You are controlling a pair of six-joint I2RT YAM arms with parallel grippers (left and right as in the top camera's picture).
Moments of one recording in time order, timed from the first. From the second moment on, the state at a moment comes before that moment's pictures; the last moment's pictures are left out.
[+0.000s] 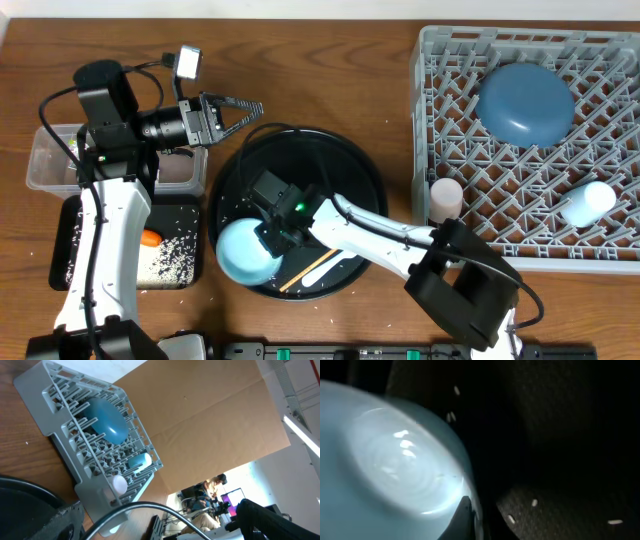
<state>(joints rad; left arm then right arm) 0.17 1.42 1.09 -0.08 1.49 -0.64 0.99 2.03 1.39 -0.58 -0.15 0.34</state>
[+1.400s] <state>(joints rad) 0.17 1.42 1.09 -0.08 1.49 -0.64 0.36 1.36 1.36 -0.96 -0.29 0.20</state>
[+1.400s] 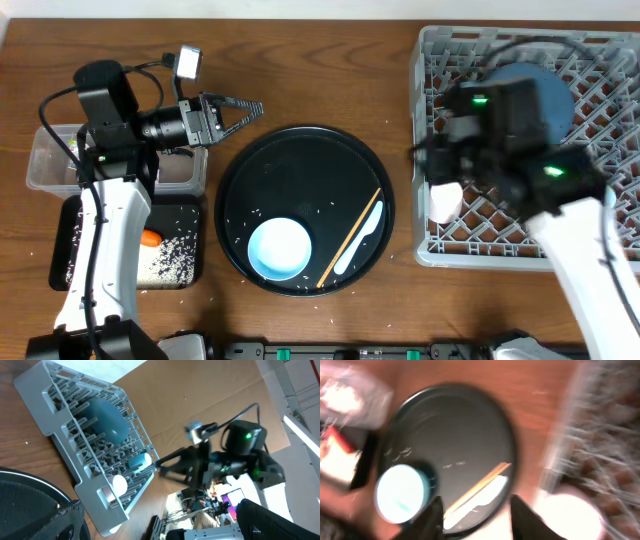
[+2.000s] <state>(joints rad) 0.17 1.42 1.09 -0.08 1.49 -0.64 0.86 1.94 1.25 -0.60 -0.32 0.26</state>
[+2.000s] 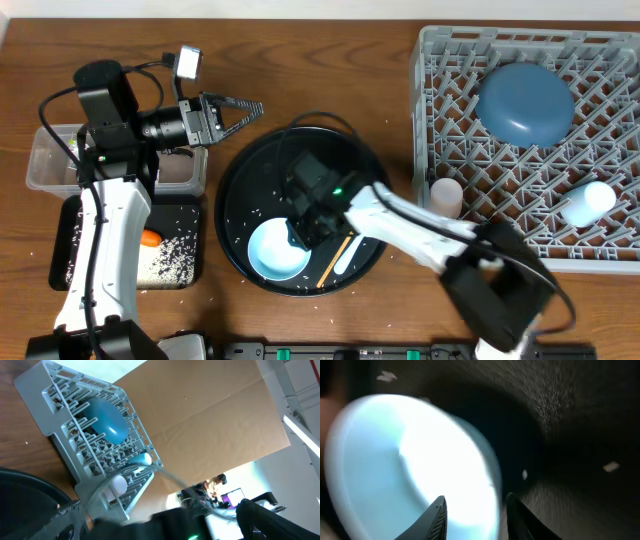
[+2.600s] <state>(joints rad) 0.17 1.42 1.09 -0.08 1.49 -0.64 0.83 1.91 1.31 -0.66 -0.26 0.28</state>
